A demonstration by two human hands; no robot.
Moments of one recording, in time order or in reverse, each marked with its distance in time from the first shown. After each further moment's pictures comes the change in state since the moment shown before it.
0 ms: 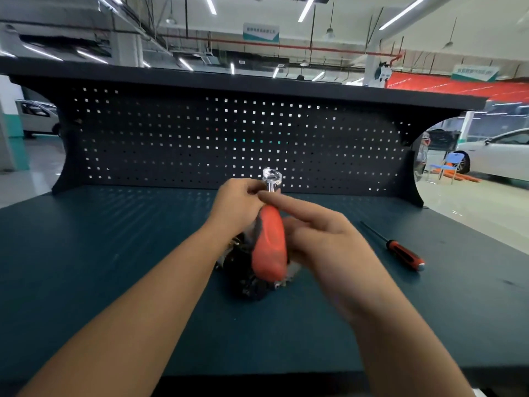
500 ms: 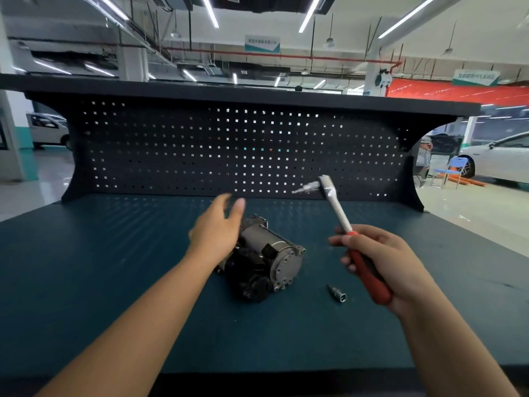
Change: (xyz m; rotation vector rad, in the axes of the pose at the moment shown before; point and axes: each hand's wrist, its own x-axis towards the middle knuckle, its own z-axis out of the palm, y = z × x) left_hand -0.032 -0.021 -0.014 0.111 0.108 -0.239; right_hand -0.003 0.039 -0.088 0.099 0.325 0.139
